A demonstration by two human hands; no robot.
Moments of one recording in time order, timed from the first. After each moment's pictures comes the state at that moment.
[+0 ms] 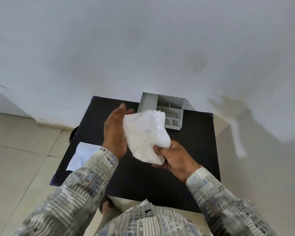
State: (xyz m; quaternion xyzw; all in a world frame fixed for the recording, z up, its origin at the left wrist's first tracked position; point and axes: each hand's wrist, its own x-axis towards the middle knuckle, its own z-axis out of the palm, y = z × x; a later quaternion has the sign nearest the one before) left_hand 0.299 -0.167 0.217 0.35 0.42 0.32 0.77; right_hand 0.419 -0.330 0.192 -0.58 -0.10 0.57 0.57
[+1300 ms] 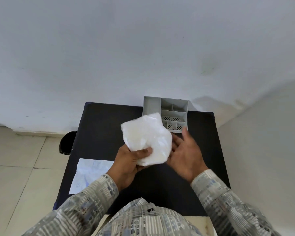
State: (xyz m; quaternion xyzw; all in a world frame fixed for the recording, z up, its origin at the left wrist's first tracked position) left_hand 0.264 -0.107 0.168 0.35 0.38 0.12 0.84; right_hand 0.413 -0.233 0.189 -0.51 0.12 0.52 0.68
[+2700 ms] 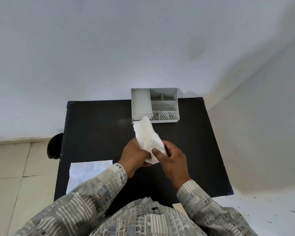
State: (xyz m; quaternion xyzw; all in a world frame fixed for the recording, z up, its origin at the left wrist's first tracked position) left_hand 0.304 -0.098 0.134 0.54 0.42 -0.06 0.72; right_hand 0.369 -0.241 0.135 -0.84 -0.10 0.24 0.47
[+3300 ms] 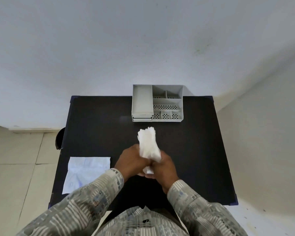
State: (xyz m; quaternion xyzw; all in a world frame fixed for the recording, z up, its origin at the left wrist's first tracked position) left_hand 0.317 -0.120 0.121 0.67 0.44 -0.14 0.58; right_hand 0.381 -0.240 0.091 -0.69 0.06 0.48 0.54
